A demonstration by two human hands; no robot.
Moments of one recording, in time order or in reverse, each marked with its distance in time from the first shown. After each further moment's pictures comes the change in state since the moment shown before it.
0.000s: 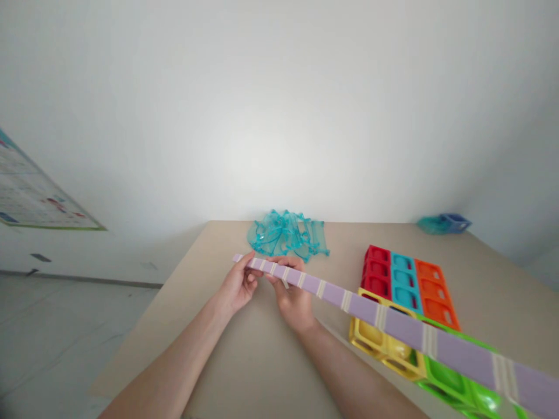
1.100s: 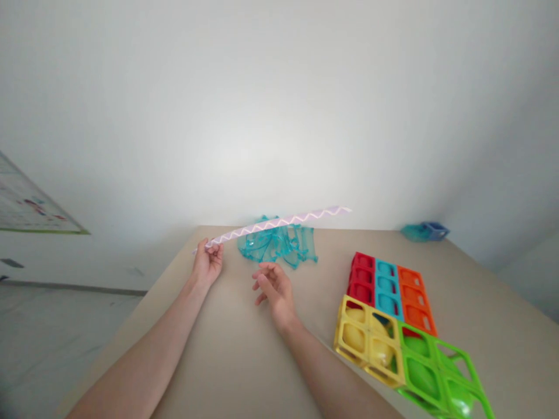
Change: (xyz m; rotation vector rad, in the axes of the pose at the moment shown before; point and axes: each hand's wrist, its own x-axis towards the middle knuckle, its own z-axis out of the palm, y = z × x) left_hand 0.064 0.060 -0.032 -0.446 0.083 0.397; right_hand 0.005 0.009 -0.007 0.237 -0.096 0.405
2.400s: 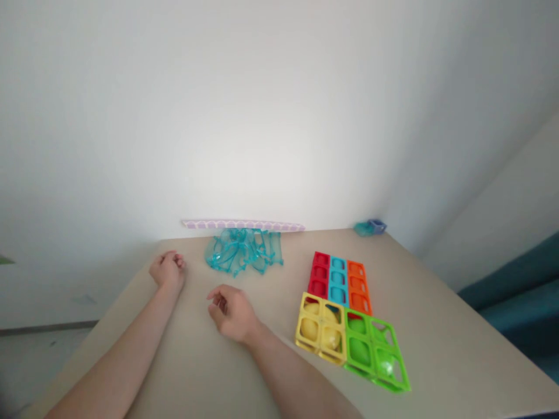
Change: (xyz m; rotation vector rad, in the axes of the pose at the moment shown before) left_hand 0.037 -0.012 -0.005 0.388 0.159 0.440; right_hand -0.003 0.002 0.001 -0.786 -0.278 -0.154
